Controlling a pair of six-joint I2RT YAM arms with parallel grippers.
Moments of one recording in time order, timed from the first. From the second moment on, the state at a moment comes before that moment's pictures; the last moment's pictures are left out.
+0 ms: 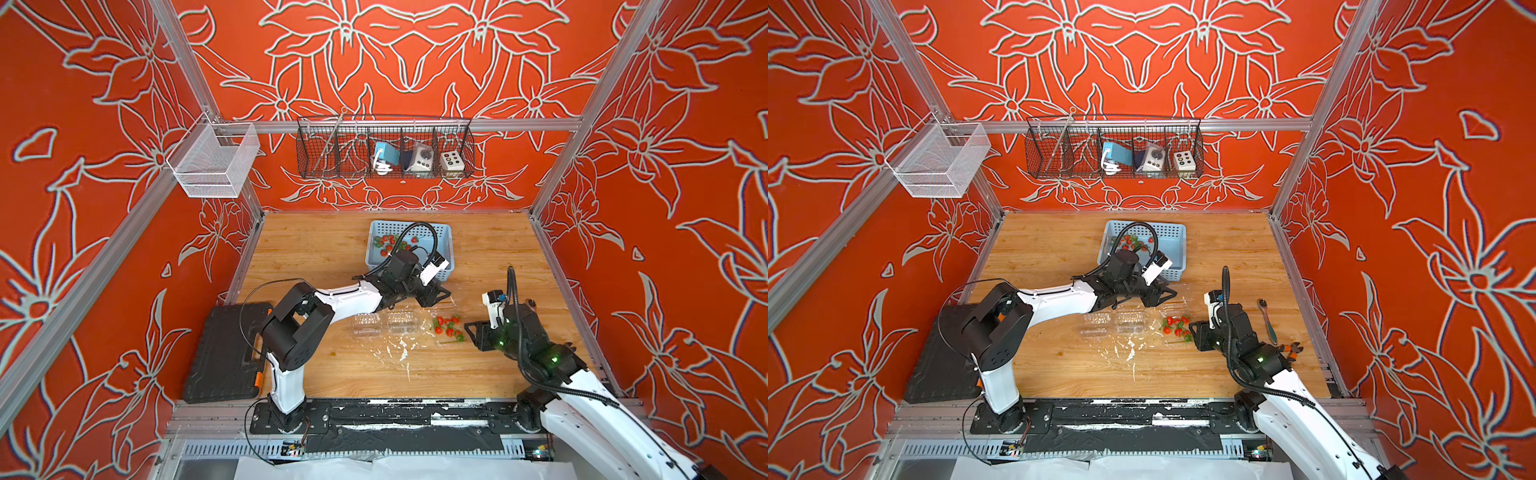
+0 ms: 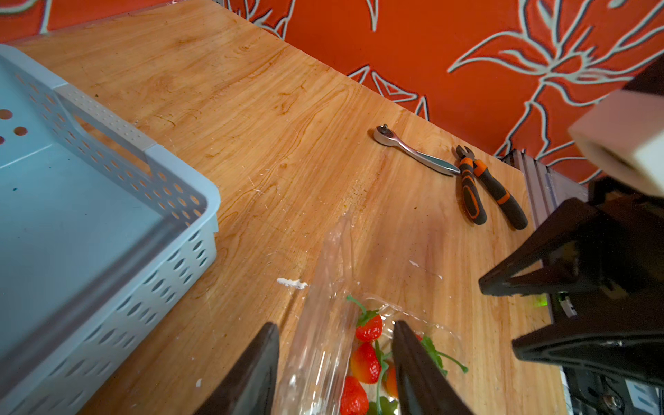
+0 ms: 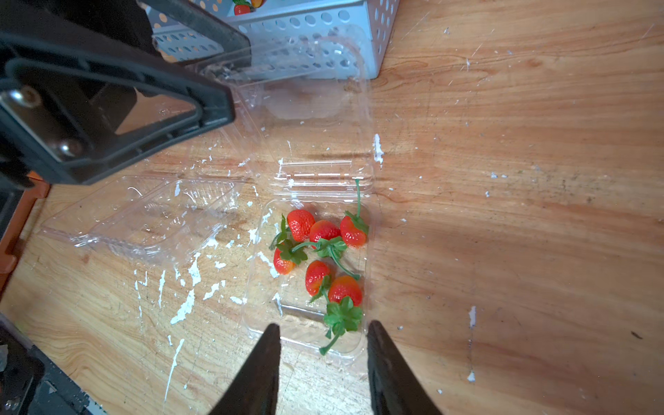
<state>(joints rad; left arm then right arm) -0.72 1.85 1.15 0.19 0.50 -0.03 0.49 0.61 0.40 -0.51 -0.12 0.40</state>
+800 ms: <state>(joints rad) -0.89 1.71 0.89 0.25 0.39 -0.02 0.49 0.44 0.47 -0.63 -0.10 0.49</state>
